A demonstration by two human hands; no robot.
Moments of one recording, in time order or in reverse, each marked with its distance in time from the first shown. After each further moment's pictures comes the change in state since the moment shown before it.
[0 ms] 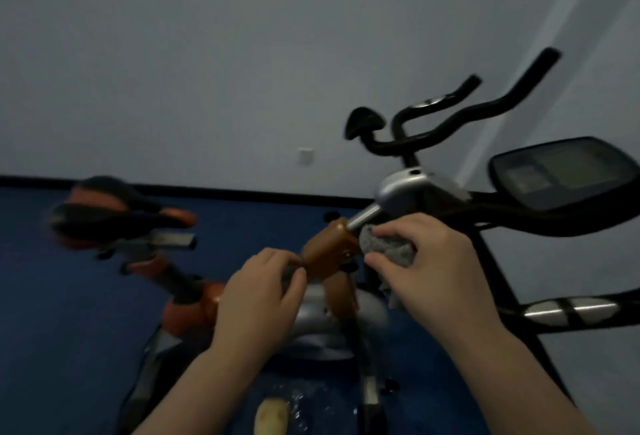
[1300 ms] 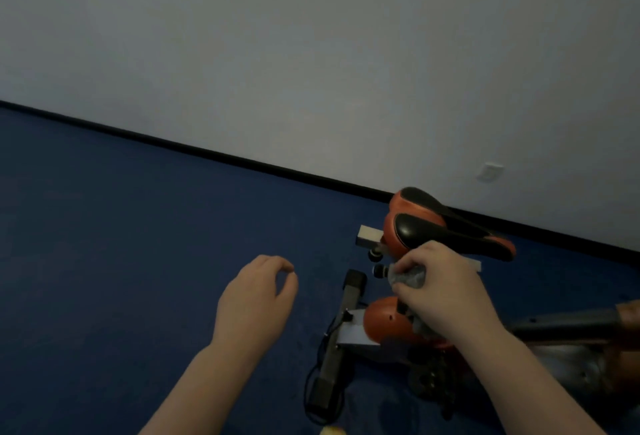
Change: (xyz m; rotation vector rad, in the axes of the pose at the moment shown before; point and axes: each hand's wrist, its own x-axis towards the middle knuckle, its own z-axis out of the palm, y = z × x) left_hand -0.088 -0.417 -0.347 0.152 0.098 -0.445; right_hand 0.012 -0.374 0.360 -0.007 -0.429 -0.081
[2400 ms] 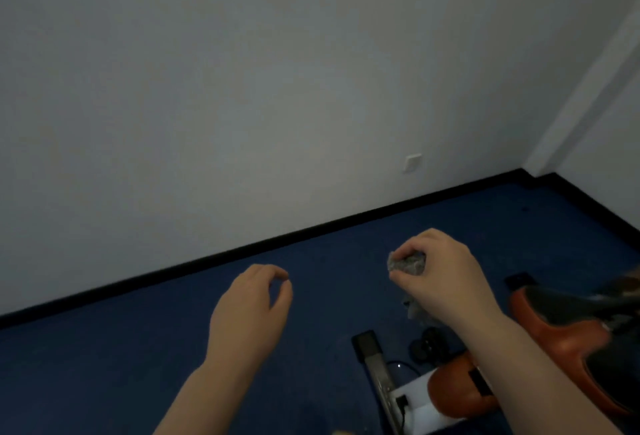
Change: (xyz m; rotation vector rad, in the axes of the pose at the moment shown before) left_hand 0.515 -0.098 -0.008 -0.057 -0.343 0.487; right_hand 0.382 -0.104 0.089 -0.014 0.393 0.531
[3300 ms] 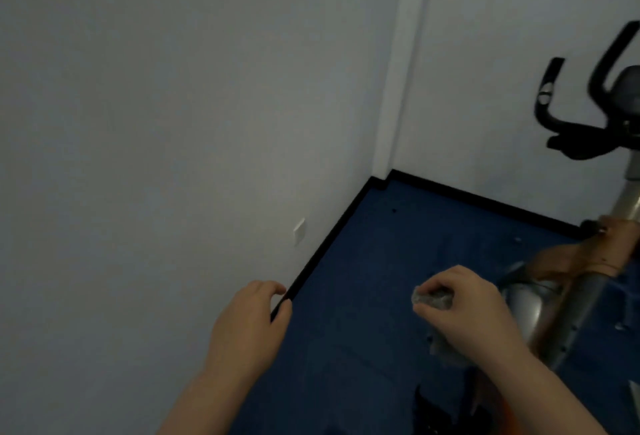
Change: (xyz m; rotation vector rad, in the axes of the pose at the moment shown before) left_hand 0.483 0.097 0.148 -0.045 -0.406 0.606; right_hand 0.284 0.083 -0.012 -0.066 0.389 0.682
